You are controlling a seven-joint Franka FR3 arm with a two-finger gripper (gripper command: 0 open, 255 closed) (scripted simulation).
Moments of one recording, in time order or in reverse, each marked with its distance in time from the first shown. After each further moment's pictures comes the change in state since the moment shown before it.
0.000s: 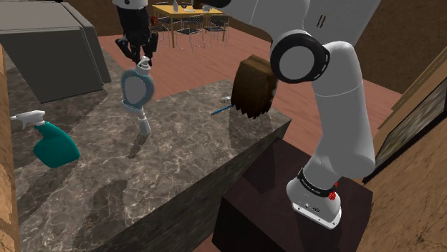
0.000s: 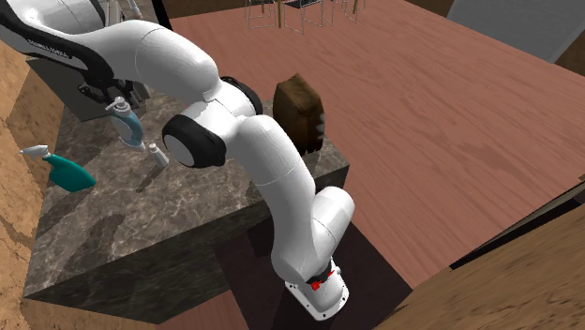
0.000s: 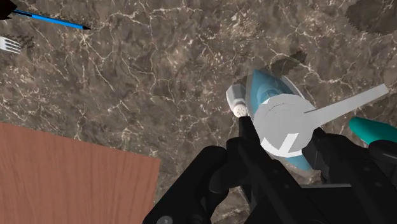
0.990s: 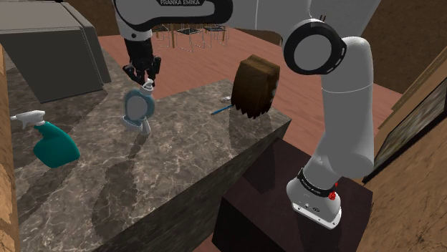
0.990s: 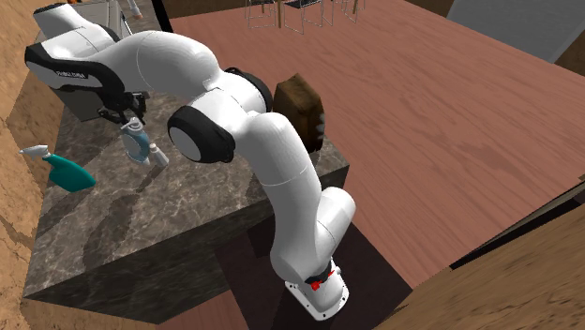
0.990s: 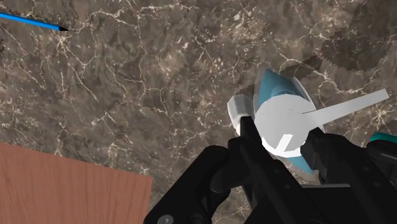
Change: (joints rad) arm -0.037 -0.107 0.005 -0.383 0.015 0.275 0.014
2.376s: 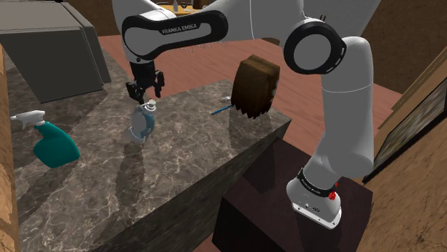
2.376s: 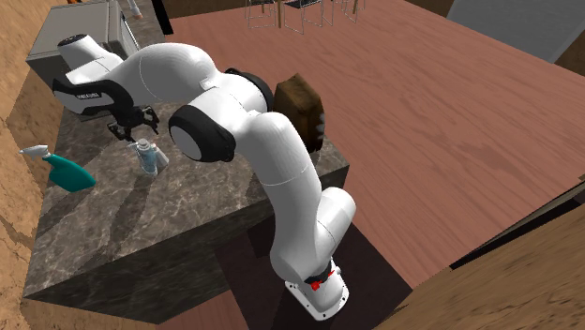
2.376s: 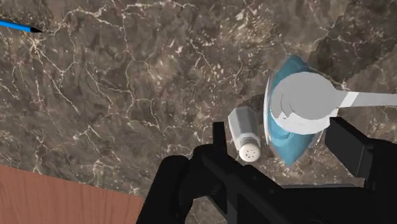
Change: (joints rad) arm -0.009 -0.001 -0.002 -0.175 -0.003 0.174 0.011
